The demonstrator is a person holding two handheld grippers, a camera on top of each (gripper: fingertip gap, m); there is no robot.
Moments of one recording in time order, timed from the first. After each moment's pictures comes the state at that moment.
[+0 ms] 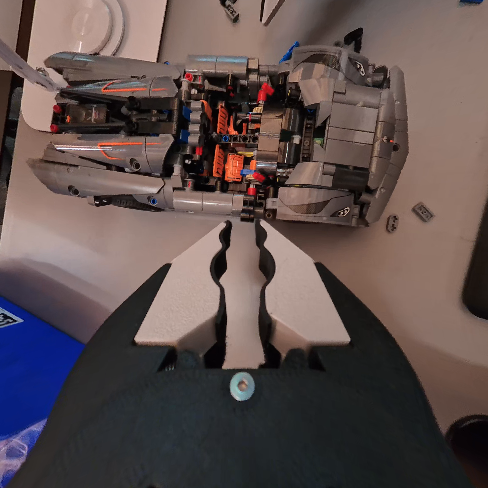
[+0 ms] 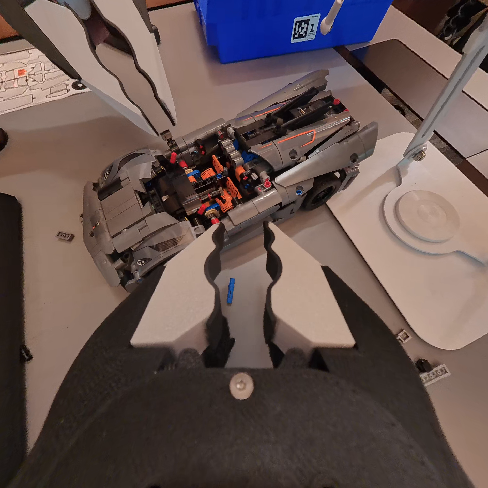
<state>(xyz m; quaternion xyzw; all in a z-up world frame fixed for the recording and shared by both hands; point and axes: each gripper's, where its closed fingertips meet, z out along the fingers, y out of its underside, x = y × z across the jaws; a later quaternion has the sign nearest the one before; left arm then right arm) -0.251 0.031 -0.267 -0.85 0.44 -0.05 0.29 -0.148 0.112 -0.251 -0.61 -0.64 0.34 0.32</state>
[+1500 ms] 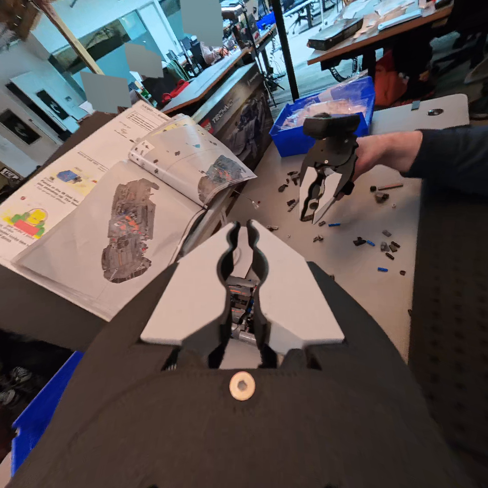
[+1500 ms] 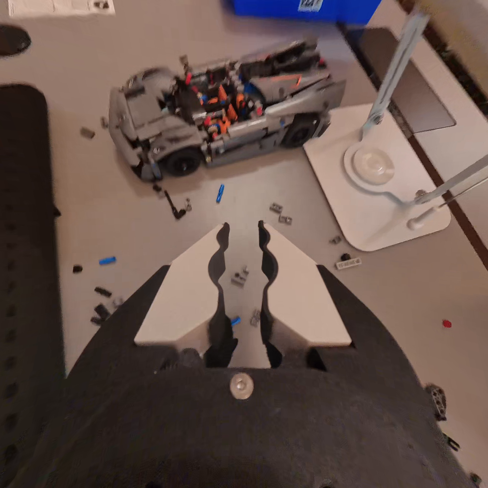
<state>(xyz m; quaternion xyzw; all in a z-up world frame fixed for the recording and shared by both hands) -0.169 0.013 -0.007 -0.70 0.37 -0.02 0.60 -0.033 0.131 -0.226 -0.57 -0.70 0.29 0.31</state>
